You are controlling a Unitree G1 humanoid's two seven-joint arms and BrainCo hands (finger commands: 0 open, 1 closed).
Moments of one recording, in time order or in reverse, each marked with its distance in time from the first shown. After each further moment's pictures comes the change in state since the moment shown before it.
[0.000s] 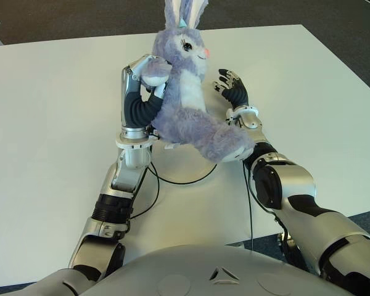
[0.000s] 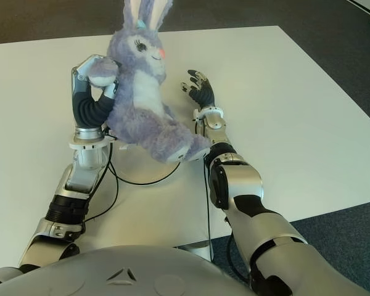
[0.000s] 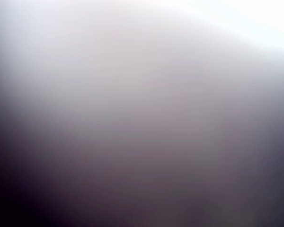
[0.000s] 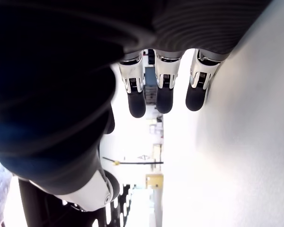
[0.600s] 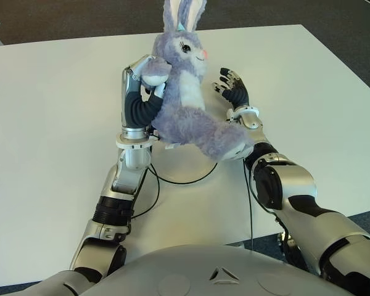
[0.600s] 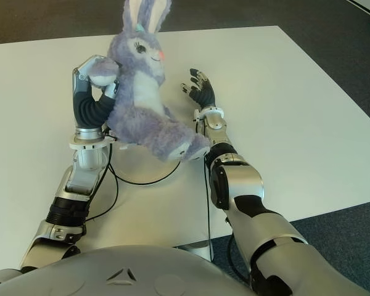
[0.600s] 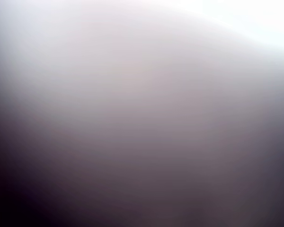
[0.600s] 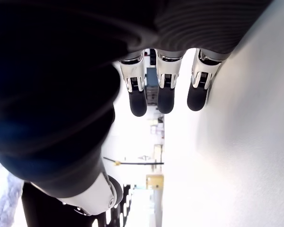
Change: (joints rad) left arm 0.012 -0.015 0.002 -0.022 -0.003 0.042 -0.019; right arm 0.004 -0.006 0.009 -0.002 -0.001 -0.006 -0.003
